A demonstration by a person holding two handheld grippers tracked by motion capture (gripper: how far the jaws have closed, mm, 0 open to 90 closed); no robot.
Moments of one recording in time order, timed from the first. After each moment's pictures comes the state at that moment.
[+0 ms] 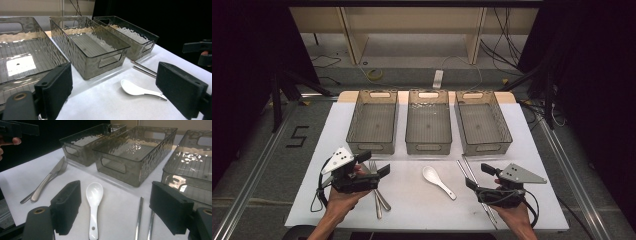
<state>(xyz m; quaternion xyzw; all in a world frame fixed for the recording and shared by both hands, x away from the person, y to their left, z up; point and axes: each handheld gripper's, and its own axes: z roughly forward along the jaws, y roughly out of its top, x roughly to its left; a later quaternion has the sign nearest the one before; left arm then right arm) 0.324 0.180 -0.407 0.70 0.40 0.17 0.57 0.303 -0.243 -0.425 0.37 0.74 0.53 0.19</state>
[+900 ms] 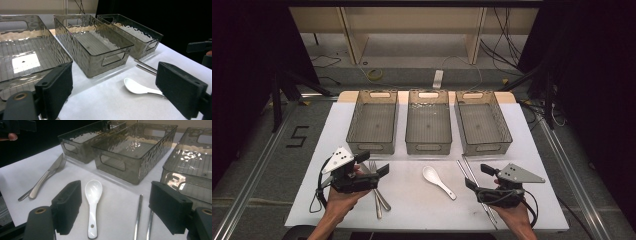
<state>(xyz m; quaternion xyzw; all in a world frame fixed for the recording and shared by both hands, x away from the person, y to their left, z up) 0.323 0.180 -0.406 0.70 0.41 0.17 0.56 0.304 -0.241 -0.425 0.37 0.75 0.52 0.19</state>
